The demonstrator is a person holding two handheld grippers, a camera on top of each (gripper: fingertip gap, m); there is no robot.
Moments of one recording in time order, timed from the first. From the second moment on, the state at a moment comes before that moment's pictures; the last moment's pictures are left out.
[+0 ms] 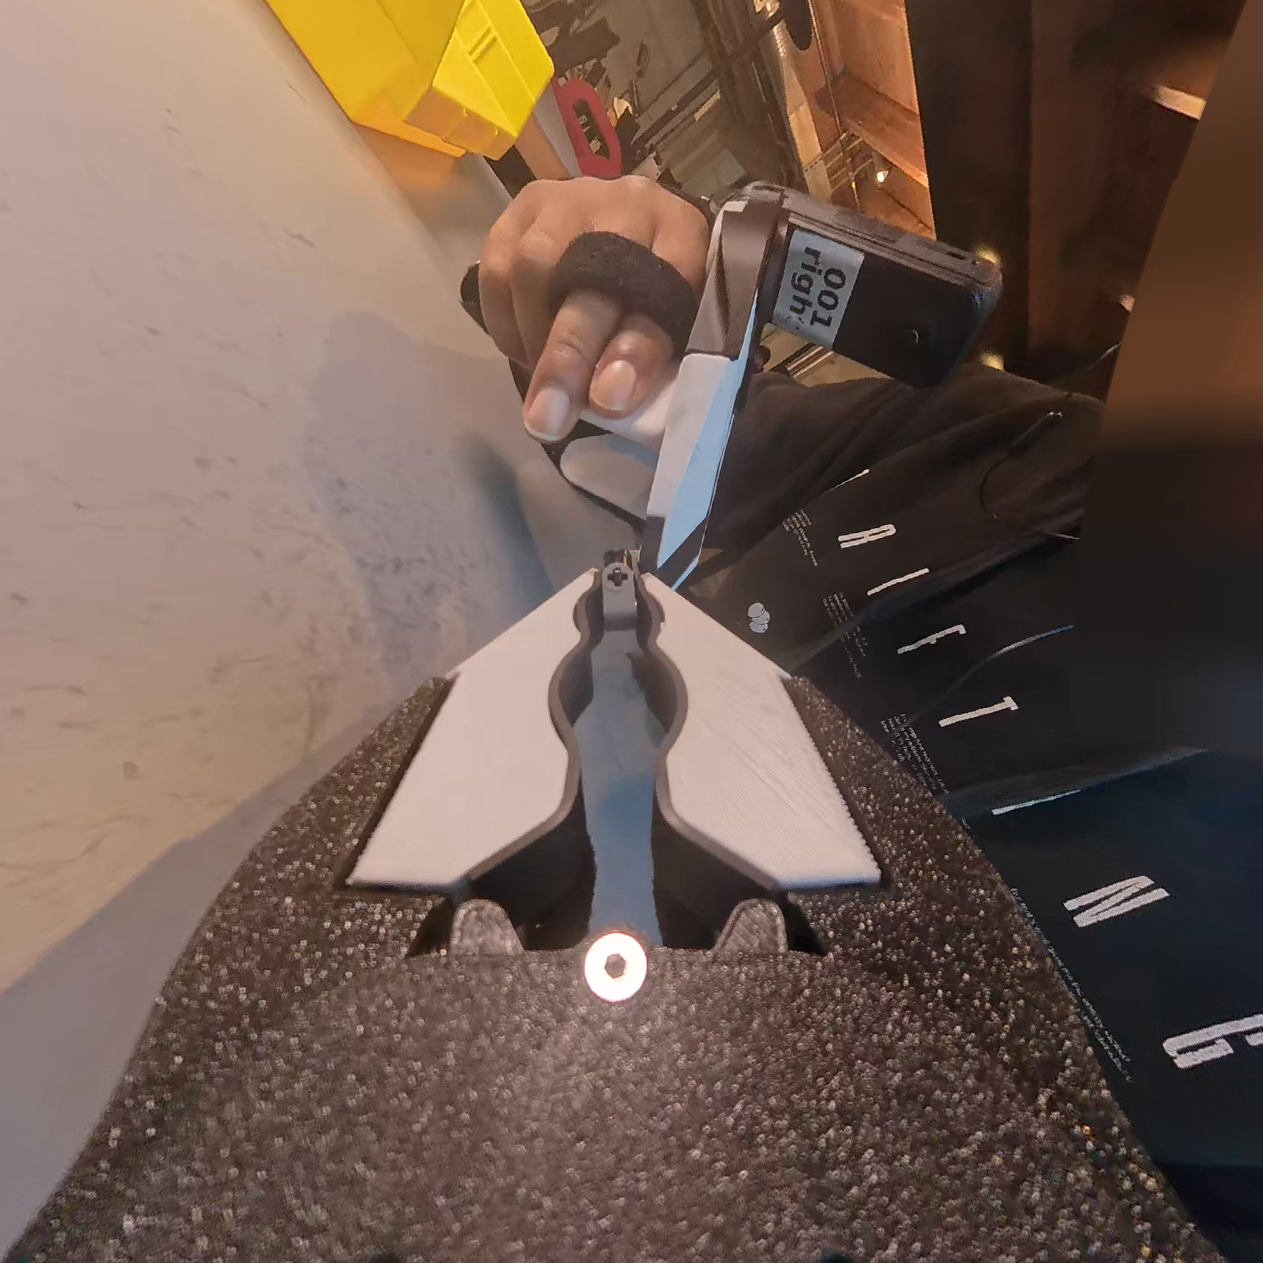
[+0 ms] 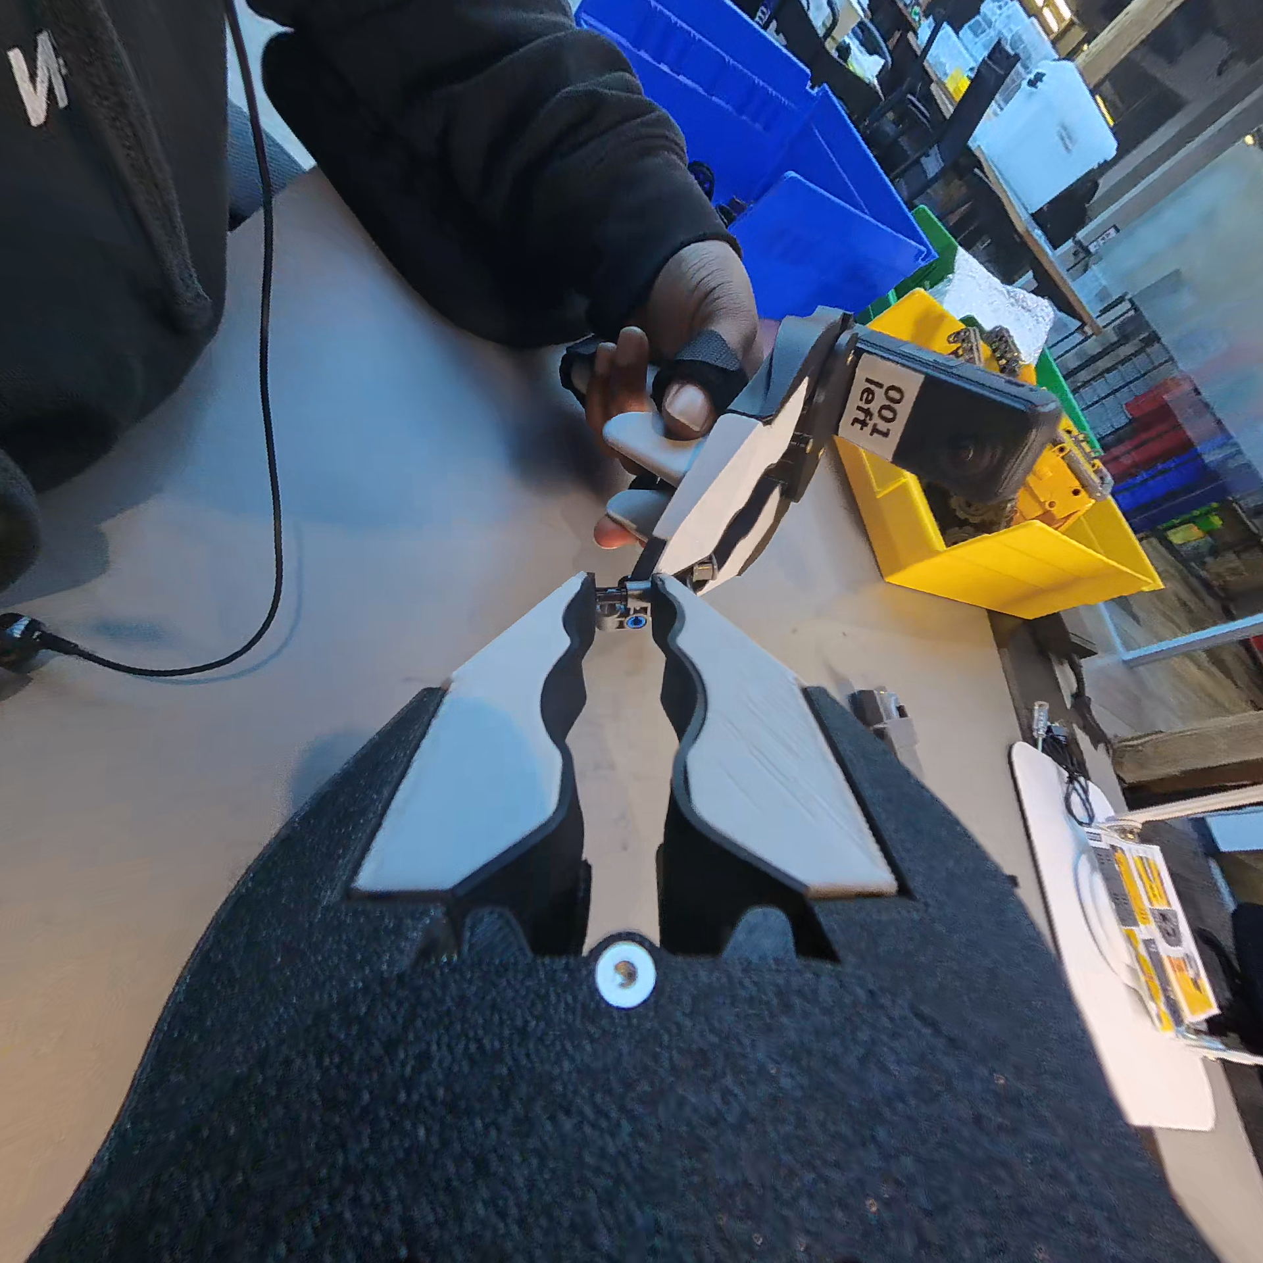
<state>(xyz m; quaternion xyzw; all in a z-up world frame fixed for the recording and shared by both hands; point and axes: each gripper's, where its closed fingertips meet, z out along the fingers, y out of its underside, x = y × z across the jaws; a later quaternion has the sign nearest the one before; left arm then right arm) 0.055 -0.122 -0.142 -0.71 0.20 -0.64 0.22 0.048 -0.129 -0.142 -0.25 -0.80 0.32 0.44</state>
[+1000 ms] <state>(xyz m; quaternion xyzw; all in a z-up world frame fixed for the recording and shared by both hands) 0.047 -0.122 -0.075 -0.60 0.44 -0.32 0.58 0.049 -0.112 -0.059 -0.39 -0.36 0.84 0.01</state>
